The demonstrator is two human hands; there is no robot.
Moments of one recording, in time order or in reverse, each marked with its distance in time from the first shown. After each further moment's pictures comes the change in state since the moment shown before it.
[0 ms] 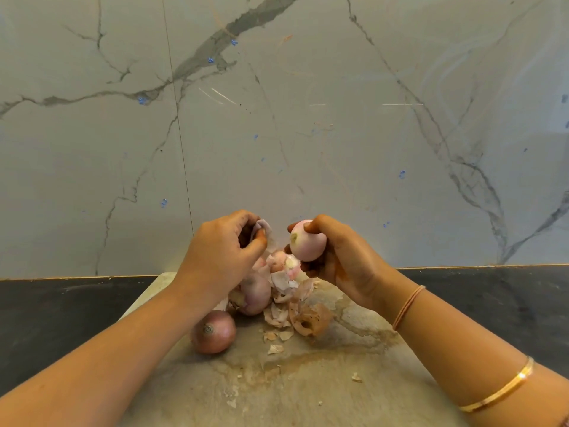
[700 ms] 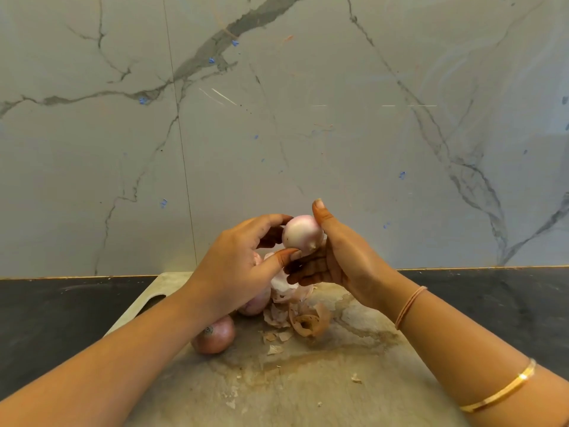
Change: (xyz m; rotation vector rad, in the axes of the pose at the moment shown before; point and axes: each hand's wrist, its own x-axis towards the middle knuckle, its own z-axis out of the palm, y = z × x) left_hand -0.006 0.011 0.004 -0.265 -0.167 0.134; right_hand -0.002 -0.006 -0.004 -0.143 -0.094 0.034
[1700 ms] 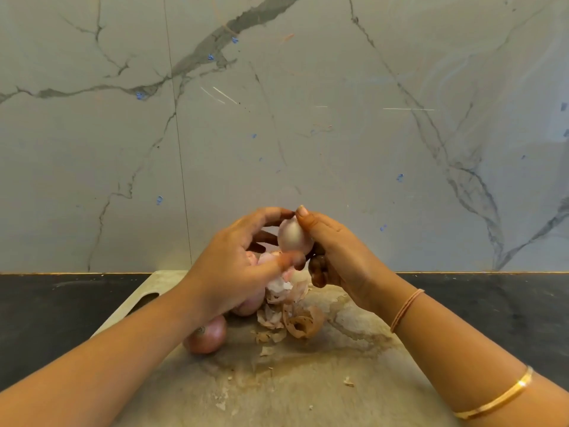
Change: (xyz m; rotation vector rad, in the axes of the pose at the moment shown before) left_hand -0.001 0.009 -0.001 -0.228 -0.025 -0.119; right_hand -0.003 -0.003 0.002 -0.082 0.062 -0.124
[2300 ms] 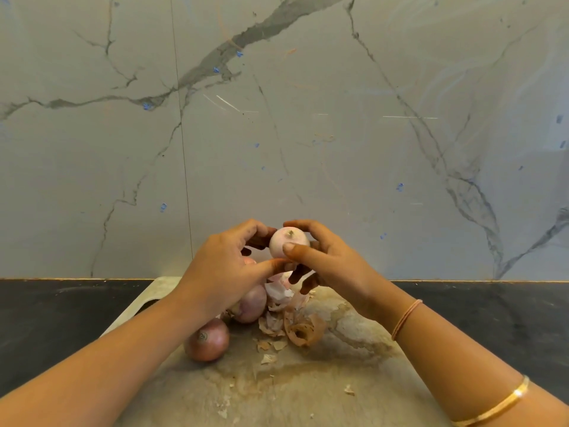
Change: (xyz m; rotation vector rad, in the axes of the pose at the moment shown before) left_hand 0.004 -0.008 -0.006 0.195 0.080 -0.080; right_hand 0.003 0.008 -0.003 -0.173 -0.106 -0.110
